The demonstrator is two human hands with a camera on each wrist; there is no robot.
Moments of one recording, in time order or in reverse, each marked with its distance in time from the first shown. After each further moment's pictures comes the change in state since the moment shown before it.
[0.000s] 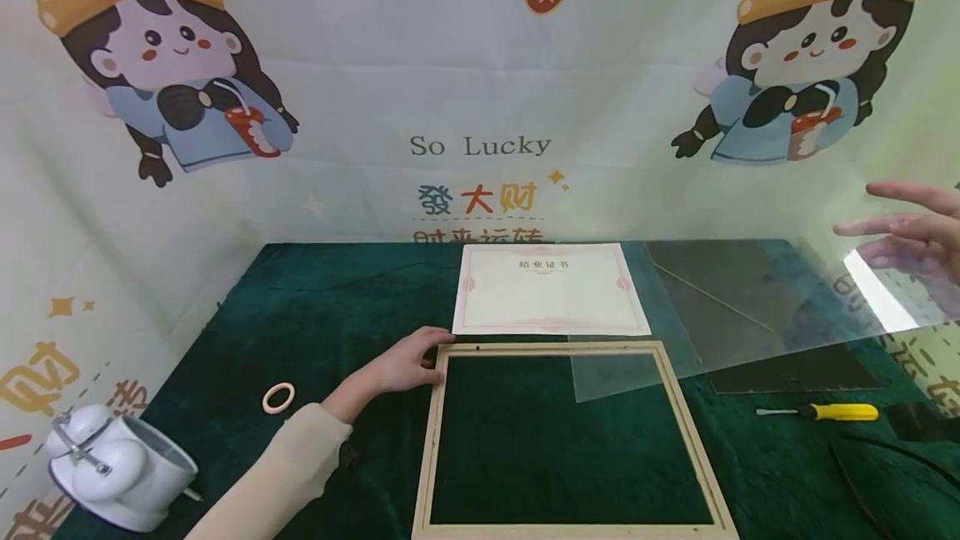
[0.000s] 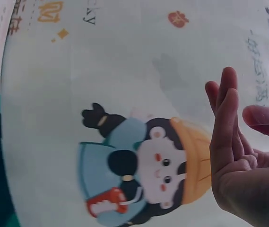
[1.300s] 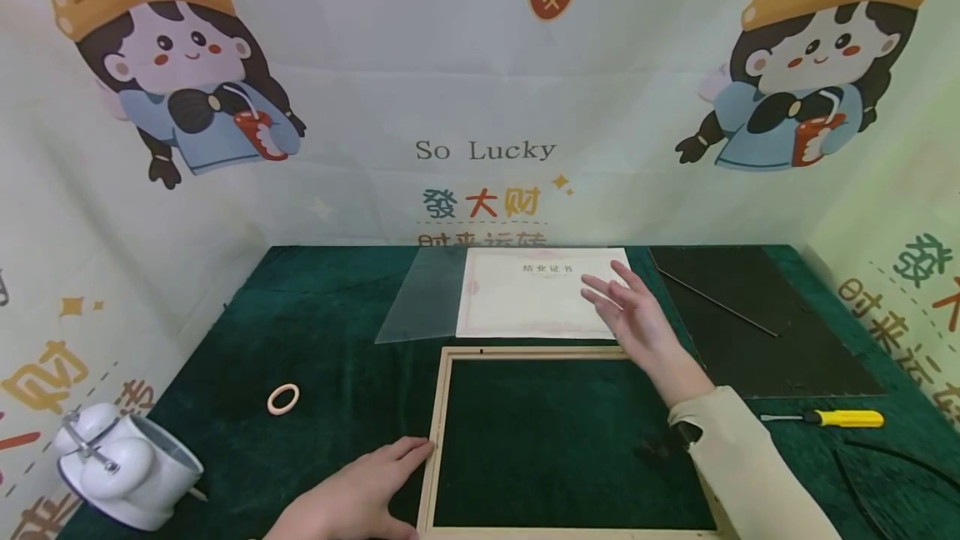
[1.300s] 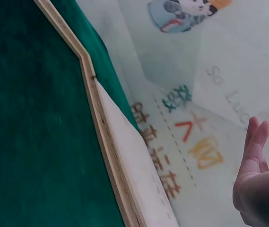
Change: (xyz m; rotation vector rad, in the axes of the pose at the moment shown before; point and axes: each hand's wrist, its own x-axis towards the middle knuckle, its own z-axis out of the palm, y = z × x) left_hand -0.120 0.048 0.031 0.109 -0.252 -0.189; right_hand 0.062 0.139 0.203 0.908 0.138 0.313
